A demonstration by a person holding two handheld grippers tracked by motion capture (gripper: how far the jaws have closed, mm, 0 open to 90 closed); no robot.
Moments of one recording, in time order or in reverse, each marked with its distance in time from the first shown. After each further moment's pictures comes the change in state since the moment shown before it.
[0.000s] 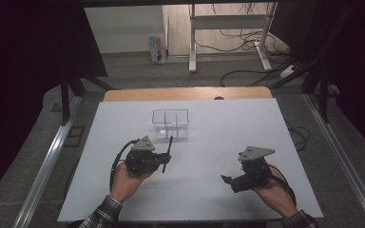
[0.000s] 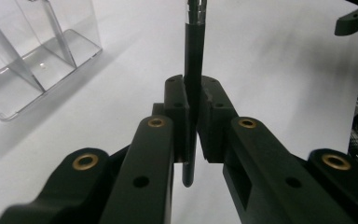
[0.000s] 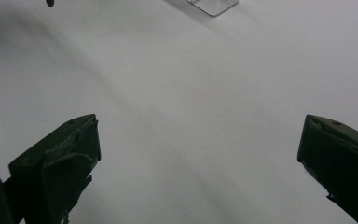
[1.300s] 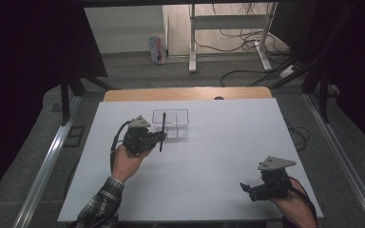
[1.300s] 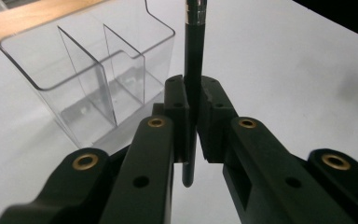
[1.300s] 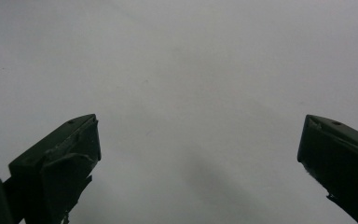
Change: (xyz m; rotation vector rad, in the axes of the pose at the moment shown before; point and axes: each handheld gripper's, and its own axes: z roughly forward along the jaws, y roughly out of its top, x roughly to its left) left arm 0.042 0.034 -0.002 -0.068 0.117 -0.096; right arm -0.014 -0.048 -0.028 0.055 -0.092 0.080
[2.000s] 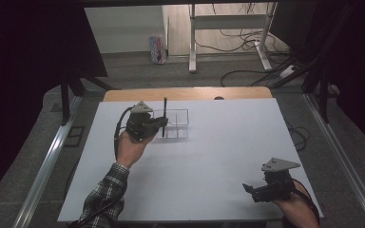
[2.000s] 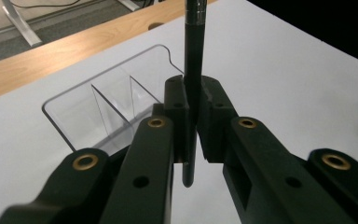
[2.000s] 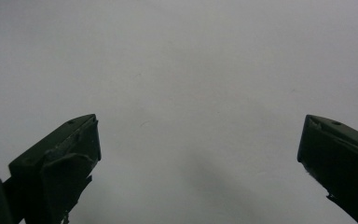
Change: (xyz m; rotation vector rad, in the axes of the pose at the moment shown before) left arm 0.012 0.036 0.004 -0.052 0.047 -0.002; right arm -0.002 -0.007 -0.005 0.001 -0.017 0.034
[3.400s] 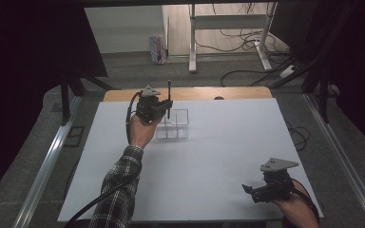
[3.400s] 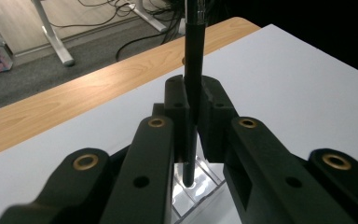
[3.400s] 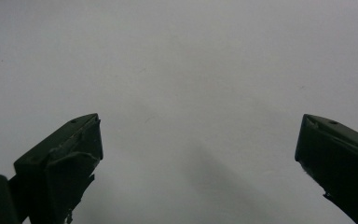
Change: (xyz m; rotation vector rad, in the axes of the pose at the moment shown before) left arm 0.025 0.033 0.043 -0.063 0.107 -0.020; right arm 0.000 0.000 0.002 0.024 0.024 -0.003
